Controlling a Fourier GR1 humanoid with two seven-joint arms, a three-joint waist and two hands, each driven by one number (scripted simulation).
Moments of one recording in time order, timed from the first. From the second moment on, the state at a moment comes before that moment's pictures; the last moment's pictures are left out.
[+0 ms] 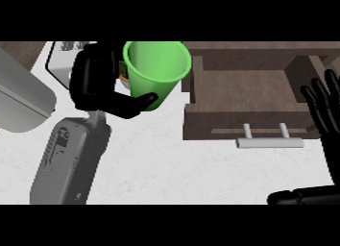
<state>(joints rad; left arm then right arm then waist) -0.60 0.01 -0.01 -1.43 0.23 0.09 -0.20 -0.05 -0.09 -0.07 -2.11 -0.16 0.14 0.17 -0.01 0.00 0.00</state>
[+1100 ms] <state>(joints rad) -1.10 0.00 -0.12 -0.84 0.29 0.32 -0.24 -0.09 -0.10 -0.10 -2.03 -0.18 0.17 0.13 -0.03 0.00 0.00</state>
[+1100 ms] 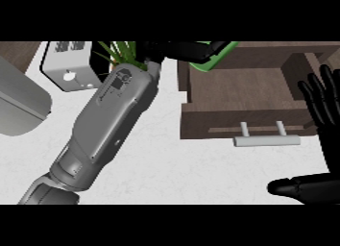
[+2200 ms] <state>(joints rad) -1.30 0.00 -0.47 -0.43 0.56 0.45 -0.34 -0.13 -0.10 -0.07 -2.00 -0.18 0.20 0.12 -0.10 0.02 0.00</state>
